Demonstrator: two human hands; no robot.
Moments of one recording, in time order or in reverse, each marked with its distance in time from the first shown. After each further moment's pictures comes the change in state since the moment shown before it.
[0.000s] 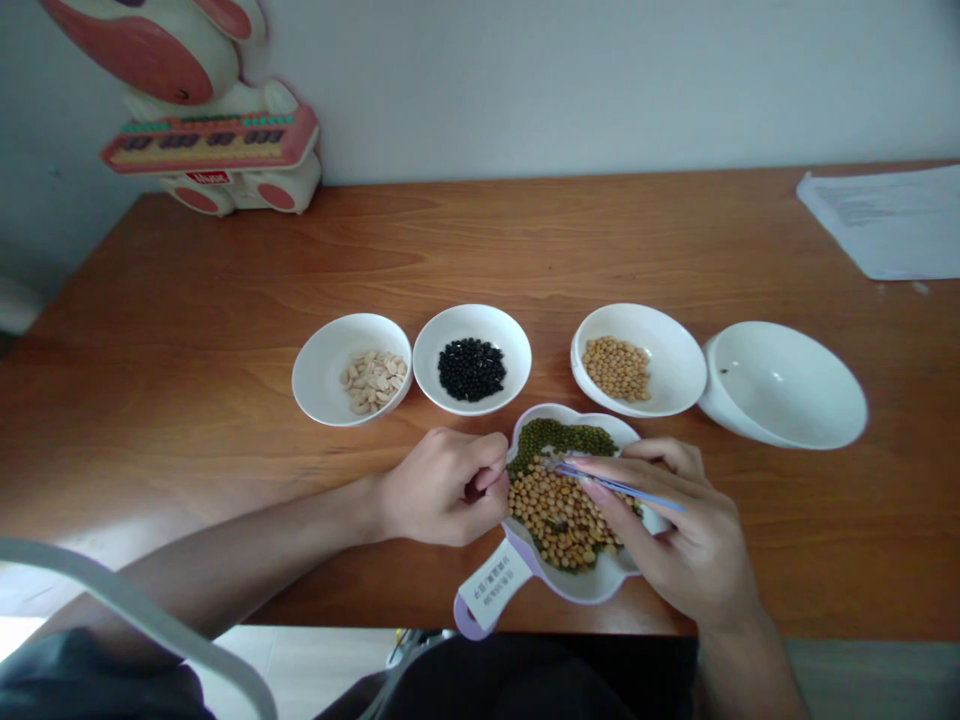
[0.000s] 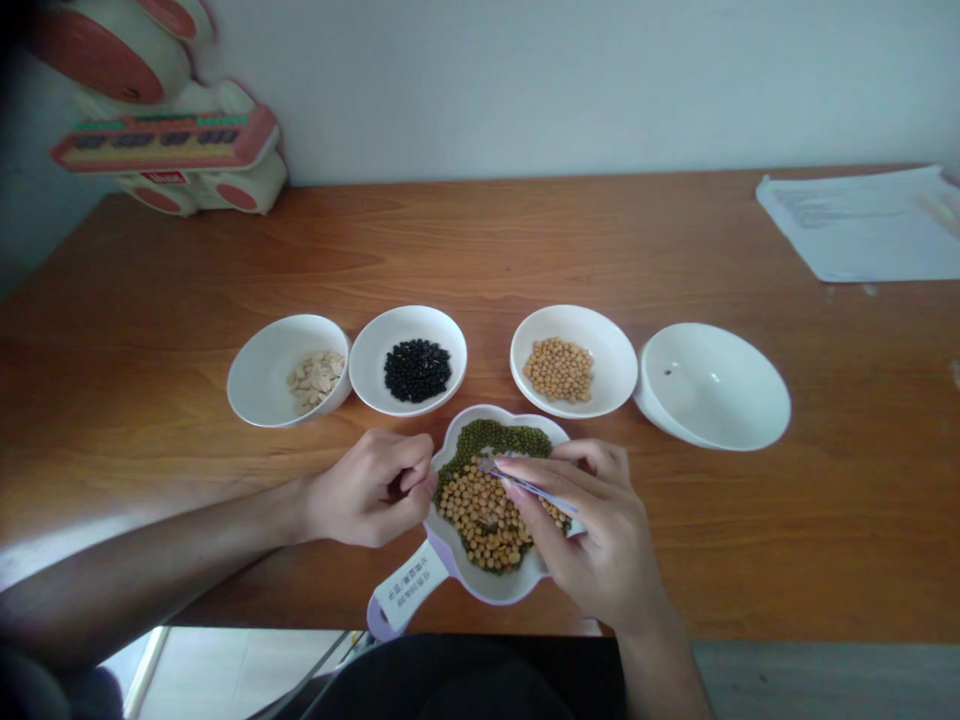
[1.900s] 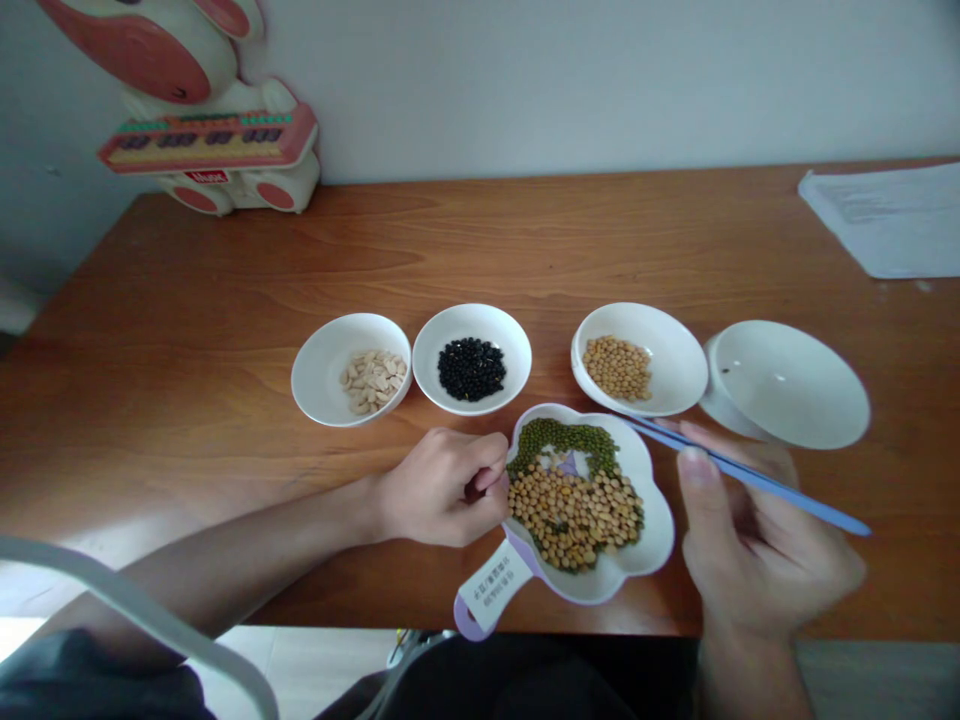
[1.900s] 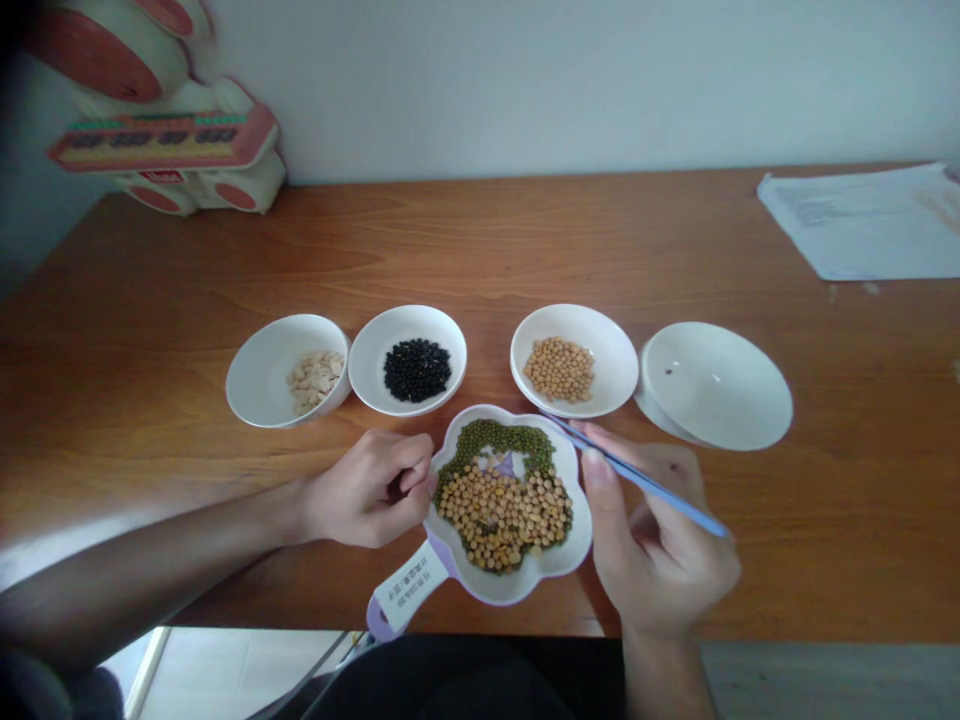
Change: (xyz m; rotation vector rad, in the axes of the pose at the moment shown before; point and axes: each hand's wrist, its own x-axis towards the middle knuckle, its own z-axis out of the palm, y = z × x) left_hand 0.001 0.002 -0.001 -0.002 -0.014 -0.015; right_hand -0.006 -0.001 0.001 -0.044 0.501 0.206
